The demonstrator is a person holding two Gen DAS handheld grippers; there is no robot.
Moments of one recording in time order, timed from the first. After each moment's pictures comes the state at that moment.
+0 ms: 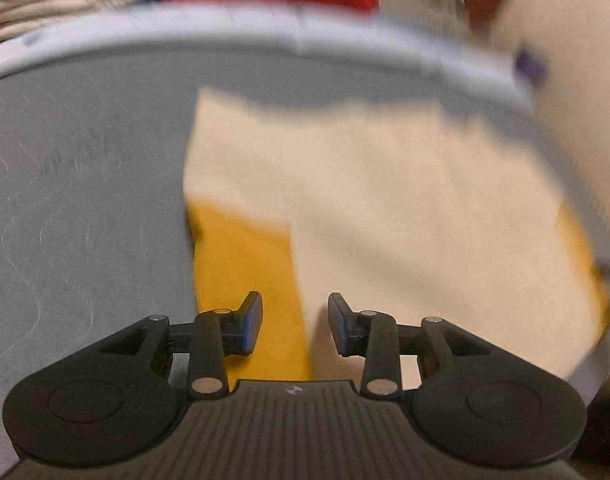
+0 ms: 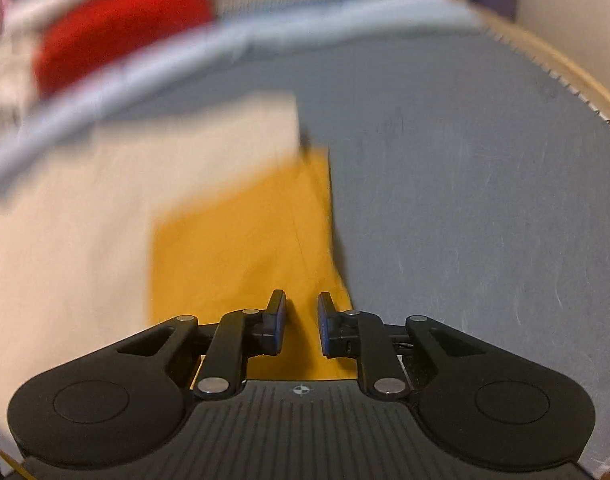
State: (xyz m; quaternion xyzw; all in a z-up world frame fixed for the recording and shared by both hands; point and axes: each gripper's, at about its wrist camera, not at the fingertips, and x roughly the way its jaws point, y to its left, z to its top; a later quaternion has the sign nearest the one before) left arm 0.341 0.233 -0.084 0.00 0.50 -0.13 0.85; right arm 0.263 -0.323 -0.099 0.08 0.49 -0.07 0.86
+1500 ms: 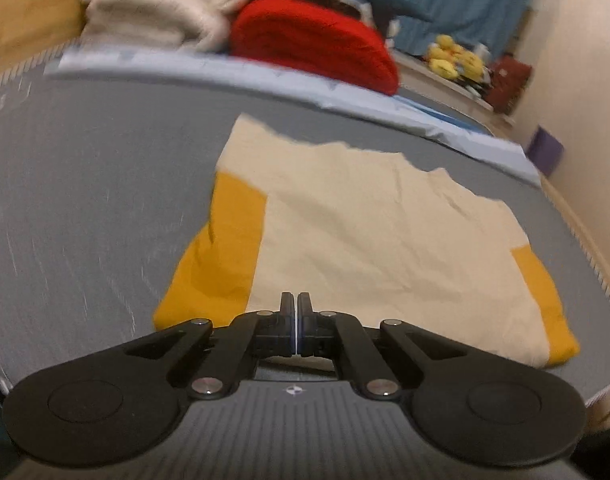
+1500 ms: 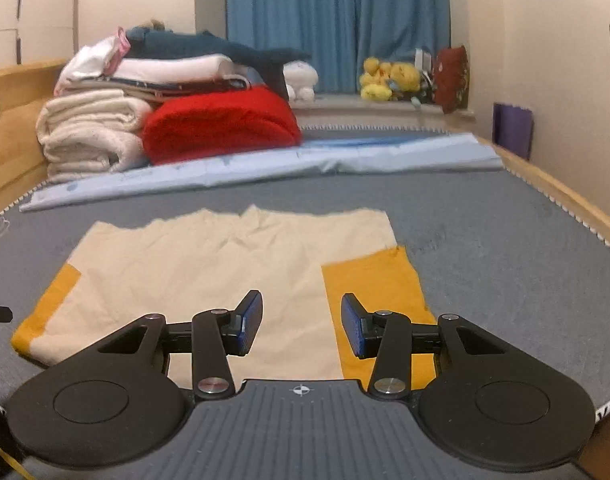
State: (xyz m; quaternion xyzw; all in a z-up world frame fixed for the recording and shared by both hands) left arm 0.147 0.204 -0.031 -0.13 0.39 -0.04 0.91; right arm 0.088 -0.178 0.016 0.04 0.30 -0.03 0.95
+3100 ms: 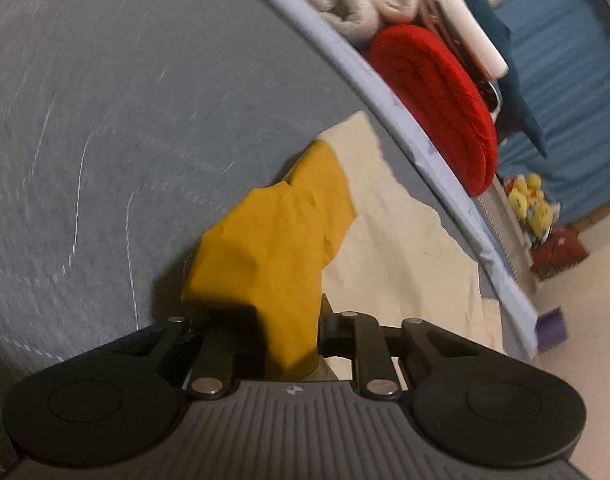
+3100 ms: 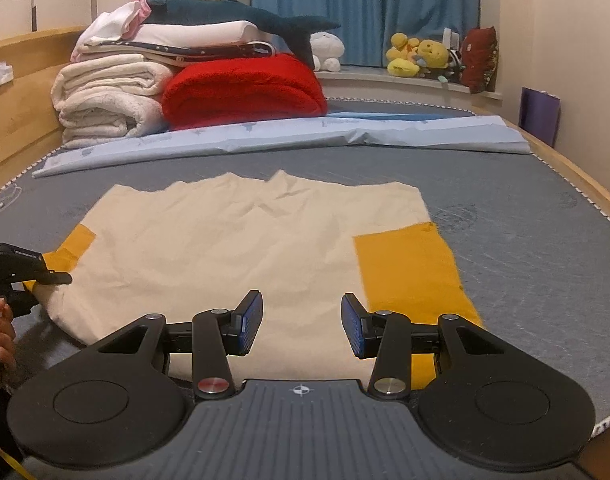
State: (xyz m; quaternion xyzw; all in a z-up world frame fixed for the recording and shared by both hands) left arm 0.233 0.241 -0.112 -0.39 0.35 0.08 0.85; right arm 0.112 -0.147 -0.002 0.03 0.33 0.00 0.94
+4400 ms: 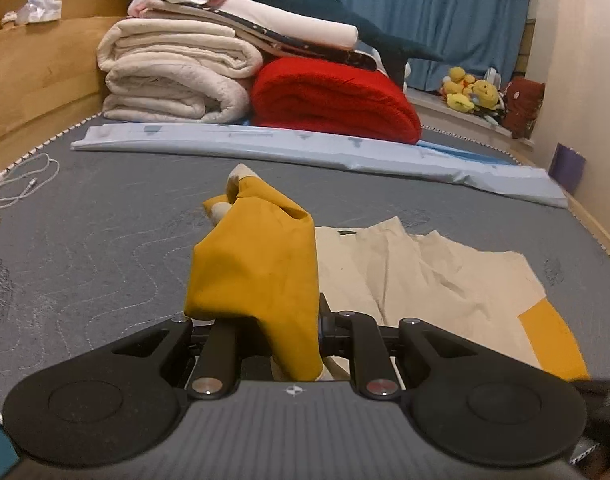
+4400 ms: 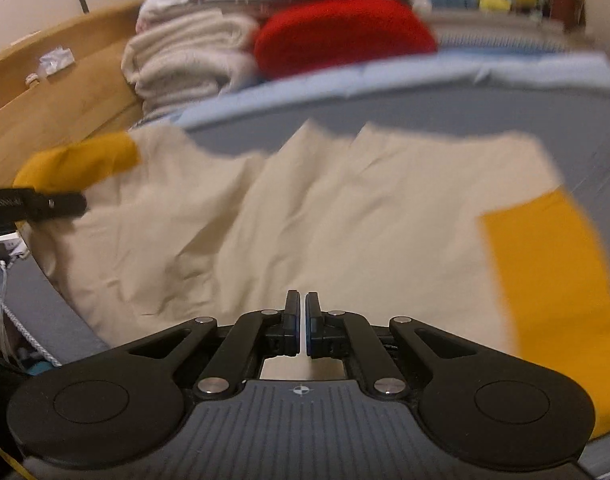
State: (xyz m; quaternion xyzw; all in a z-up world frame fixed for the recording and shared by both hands) left arm 0.167 0.207 0.009 -0.05 0.31 0.02 0.95; right arm 0.162 -0.052 -0.028 0.09 0.39 0.13 0.91
